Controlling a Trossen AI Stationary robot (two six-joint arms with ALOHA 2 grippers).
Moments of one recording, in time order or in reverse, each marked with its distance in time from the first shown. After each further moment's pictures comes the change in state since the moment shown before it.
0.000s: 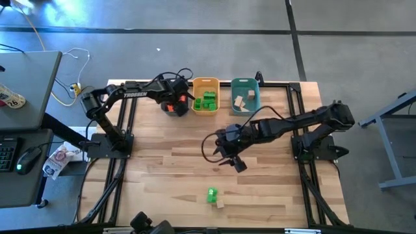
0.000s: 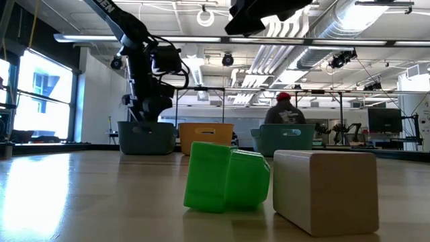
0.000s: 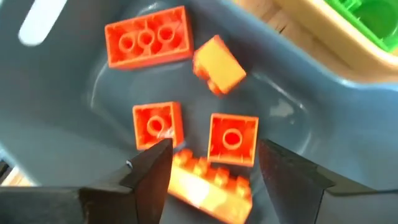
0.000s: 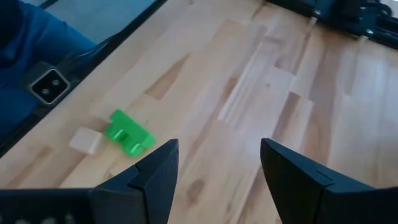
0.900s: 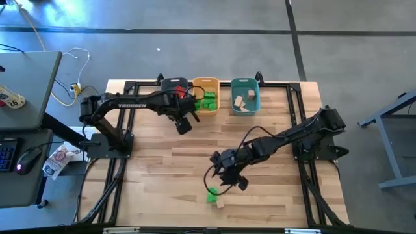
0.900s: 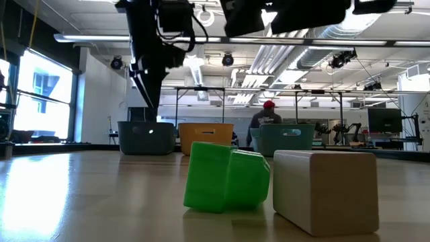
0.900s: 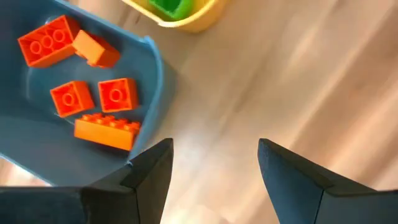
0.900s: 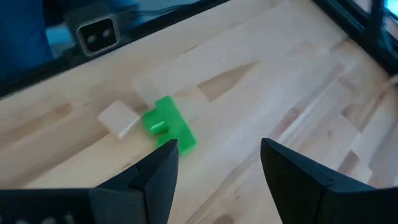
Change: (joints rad) left arm -0.341 -0.059 0.178 -0.342 0.024 -0.155; right arm 0.170 0.143 0.000 0.088 0.023 -0.281
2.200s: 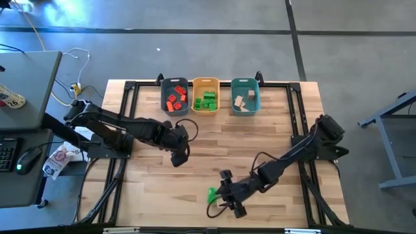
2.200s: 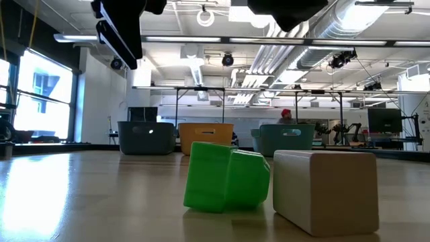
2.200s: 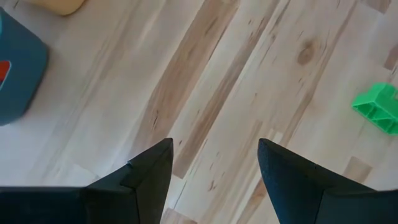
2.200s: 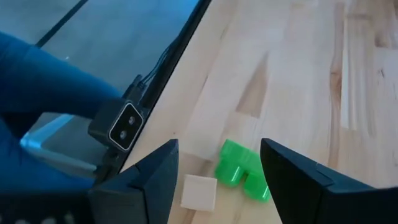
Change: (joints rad) left arm -0.487 -0.140 0.000 -0.013 -0.003 -0.444; right arm 0.265 0.084 0.000 0.168 0.349 0.761
